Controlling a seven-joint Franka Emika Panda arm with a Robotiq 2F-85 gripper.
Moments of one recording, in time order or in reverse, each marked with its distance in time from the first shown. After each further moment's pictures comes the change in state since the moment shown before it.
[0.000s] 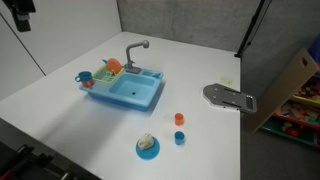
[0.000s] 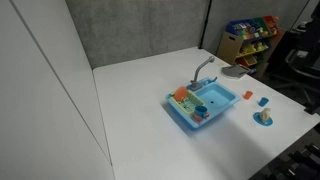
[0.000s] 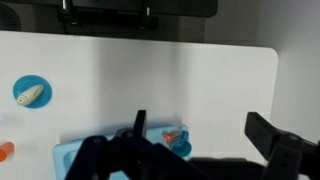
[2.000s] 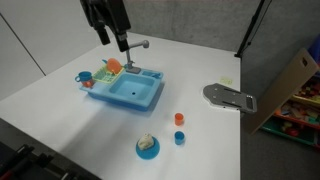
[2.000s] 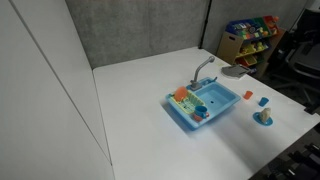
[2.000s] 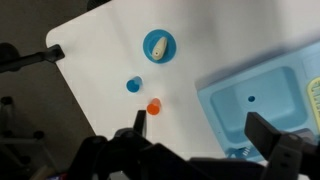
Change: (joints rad) arm -0.237 0.227 -0.005 0.051 -0.443 0.358 0.349
